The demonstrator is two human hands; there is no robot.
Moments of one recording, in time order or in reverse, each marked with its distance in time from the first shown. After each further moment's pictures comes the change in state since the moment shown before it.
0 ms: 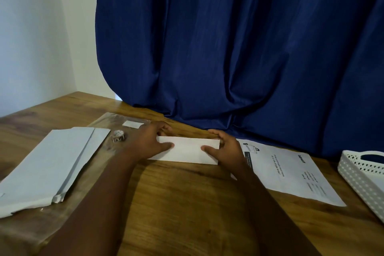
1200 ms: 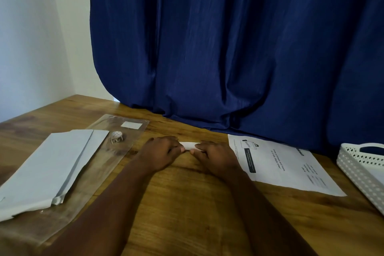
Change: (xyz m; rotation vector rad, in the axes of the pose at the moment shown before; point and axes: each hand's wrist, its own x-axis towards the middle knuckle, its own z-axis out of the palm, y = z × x) left_hand -0.007 0.015 0.036 0.151 -0.226 0.125; right_hand -0.010 -0.006 0.019 -0.600 -0.245 -0.128
